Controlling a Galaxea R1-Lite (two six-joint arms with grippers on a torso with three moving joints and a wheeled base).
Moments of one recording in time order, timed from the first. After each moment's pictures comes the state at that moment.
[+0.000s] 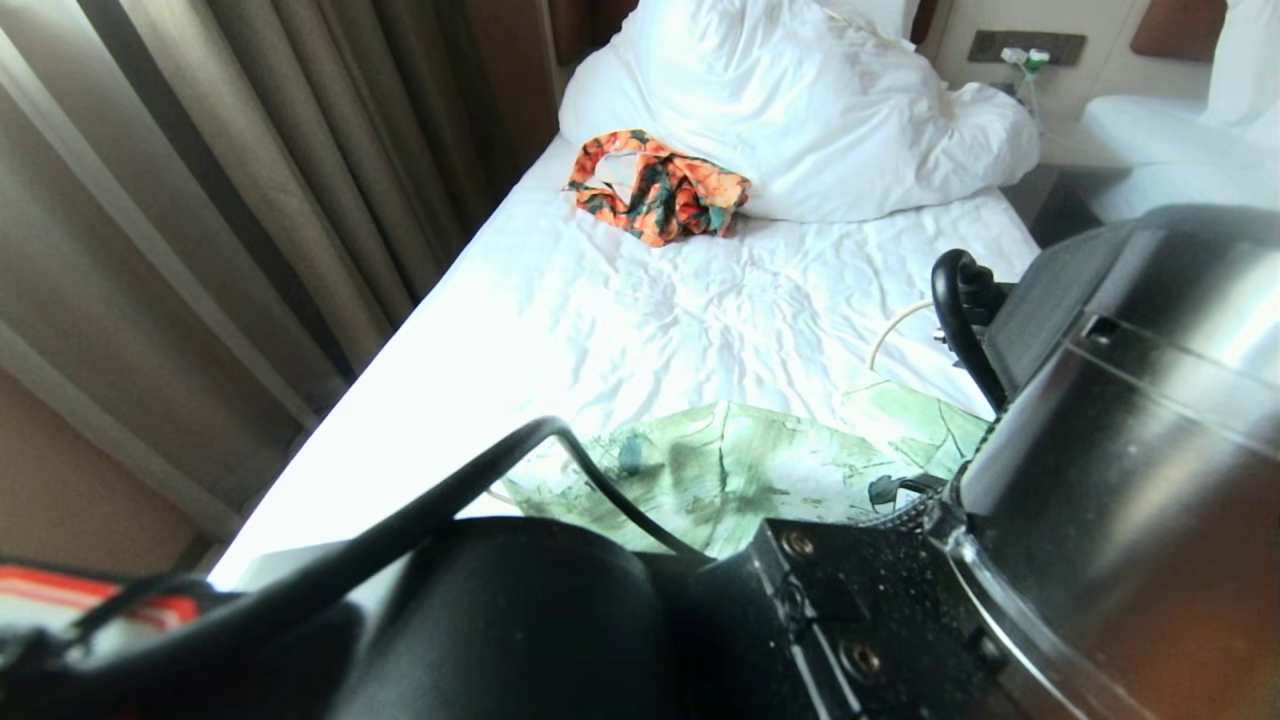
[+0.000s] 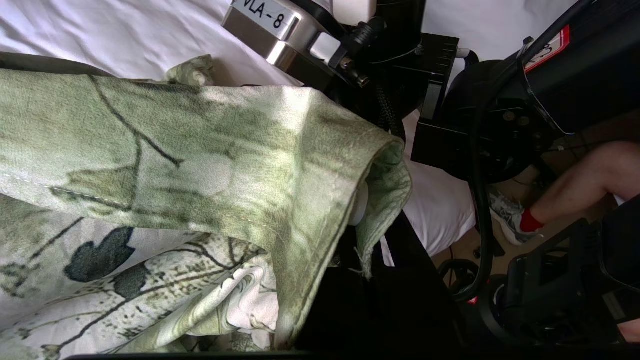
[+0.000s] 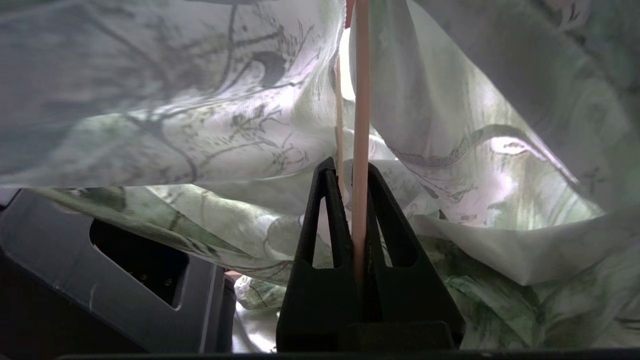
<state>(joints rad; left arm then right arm) -1.40 1.88 -1.51 -0.05 0.46 -0.32 0.27 1.69 -0.56 -0.89 1.21 -0.14</state>
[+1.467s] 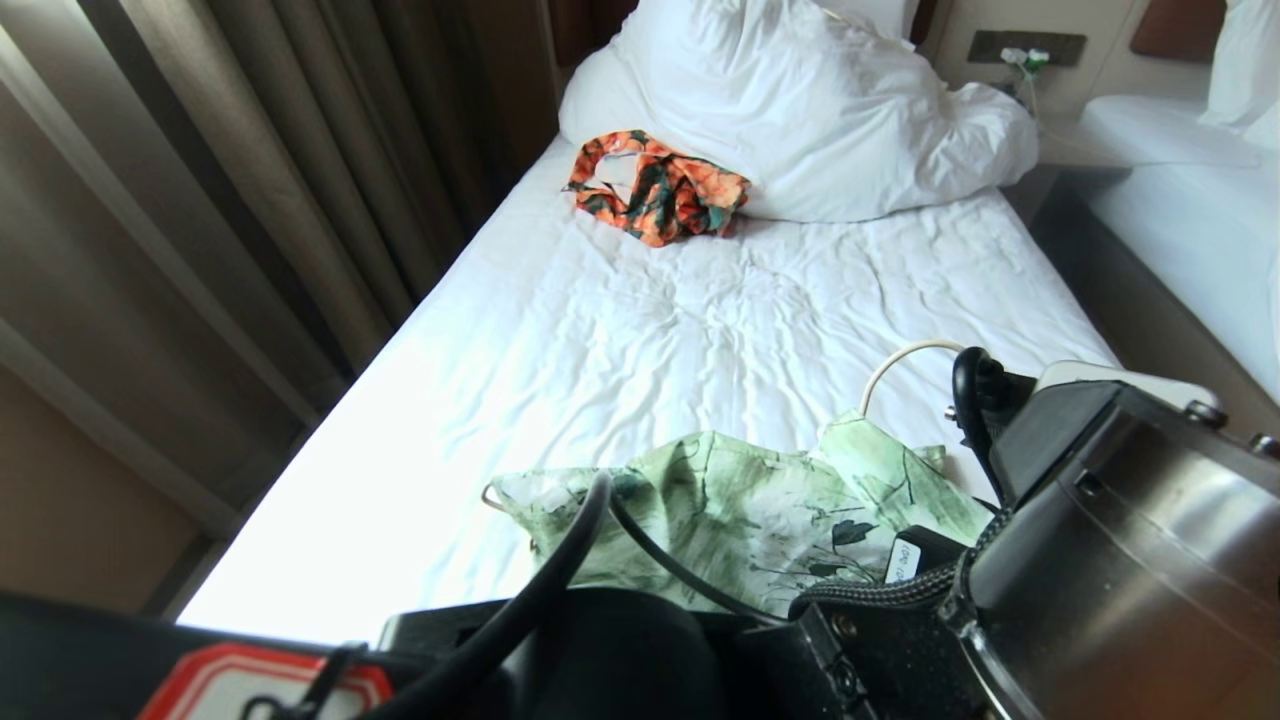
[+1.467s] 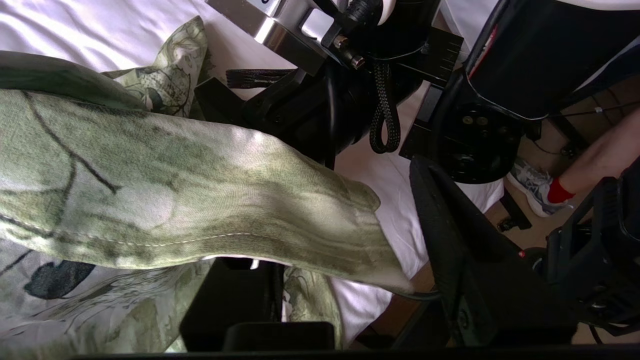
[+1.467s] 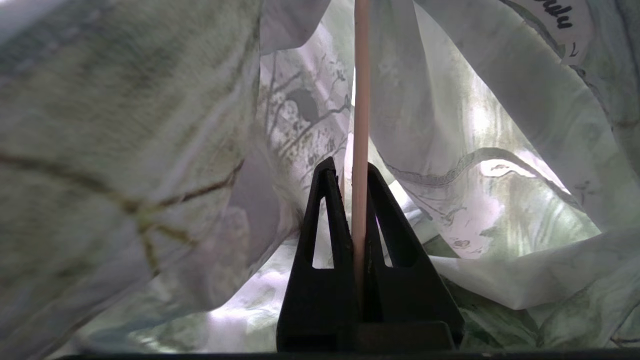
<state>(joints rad) -1.39 1.91 -1.45 -0.06 0.46 -0.29 0.29 1.90 -0.40 -1.50 1.22 0.05</state>
